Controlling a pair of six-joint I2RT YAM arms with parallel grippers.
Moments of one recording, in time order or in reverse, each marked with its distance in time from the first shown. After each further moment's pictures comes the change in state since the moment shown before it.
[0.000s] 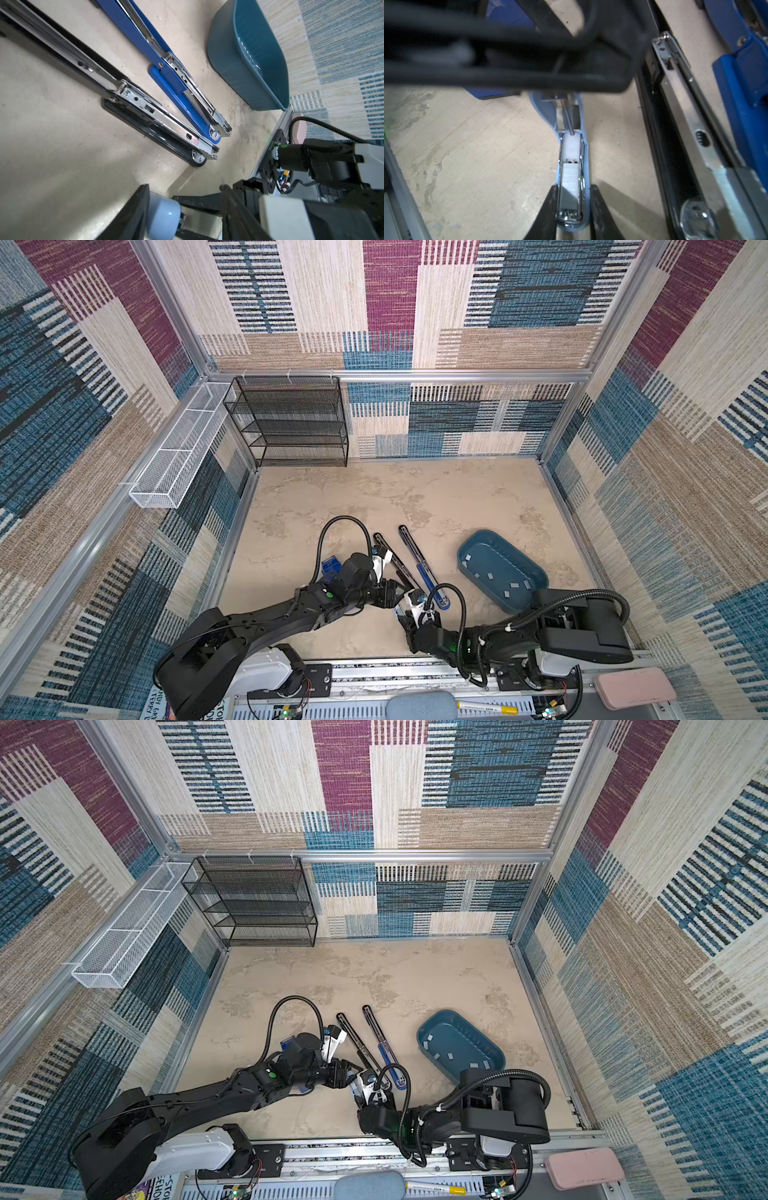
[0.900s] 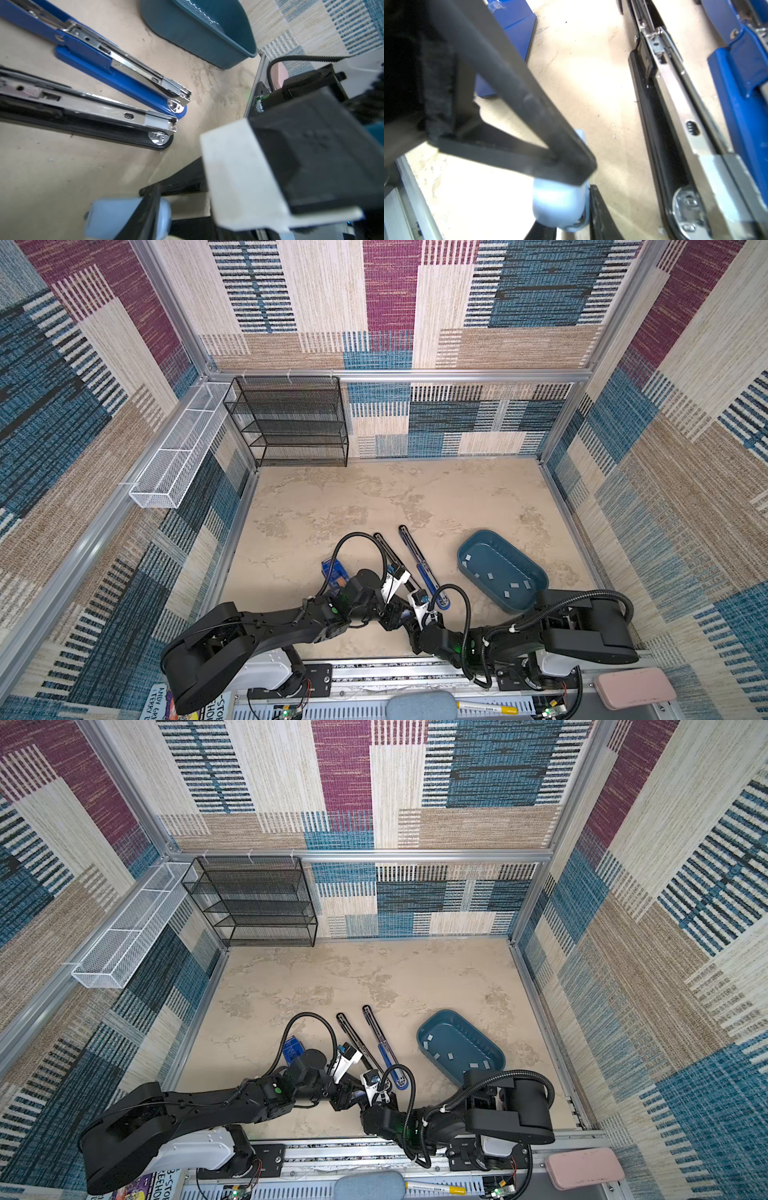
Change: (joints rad) left arm -0.135 0.034 -0.101 0.214 0.053 0.177; right arm 0.001 -0.028 -0.038 0.032 -0.006 0.014
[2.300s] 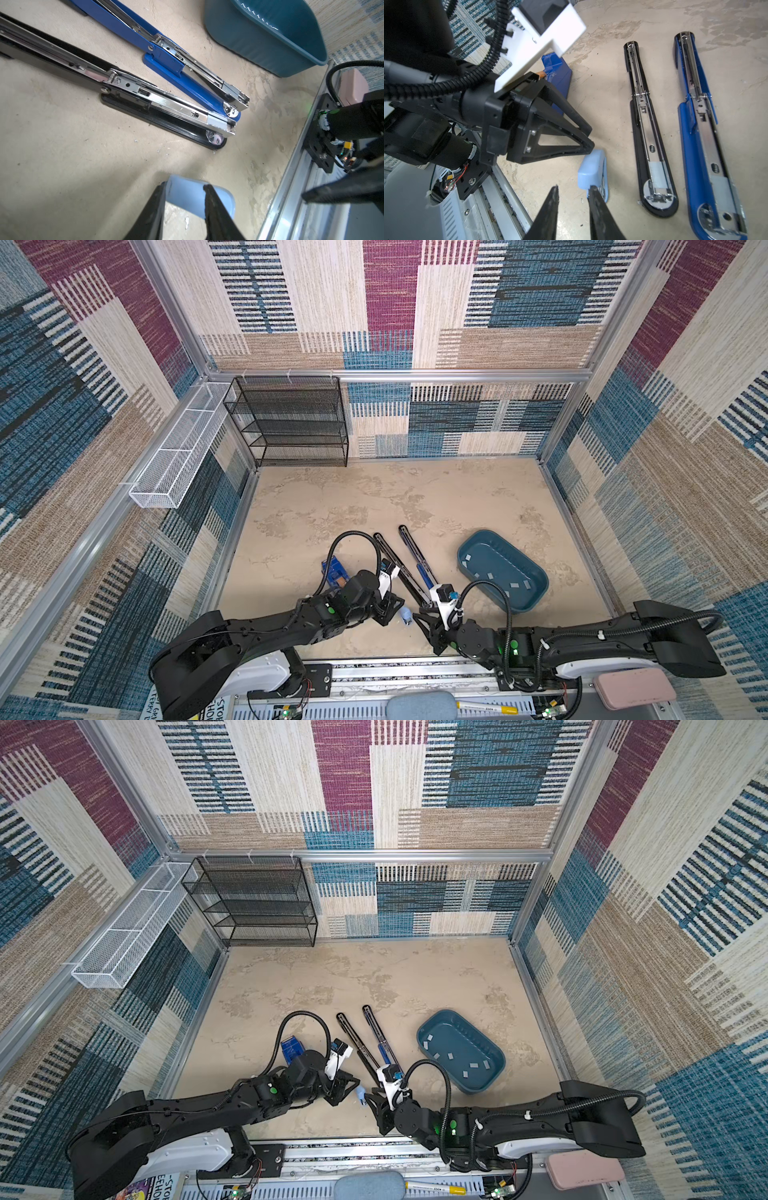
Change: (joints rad) left arm -0.002 -0.076 0.023 -0.196 -0.289 0.018; right arm 0.047 -0.524 -0.063 -0.246 -0.003 -0.060
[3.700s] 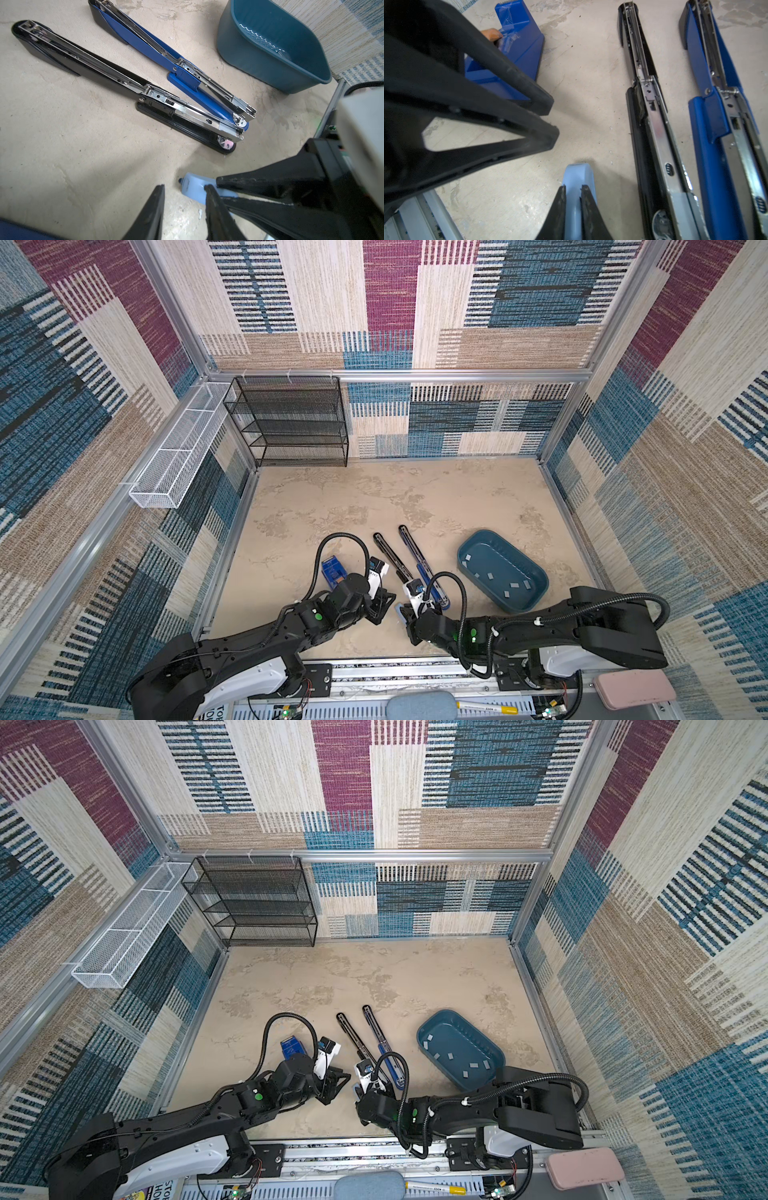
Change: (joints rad) left arm 0.001 -0.177 -0.038 -0.088 -0.104 -0.009; right arm -0.094 0.385 0.189 -0.032 -0.027 -0.034
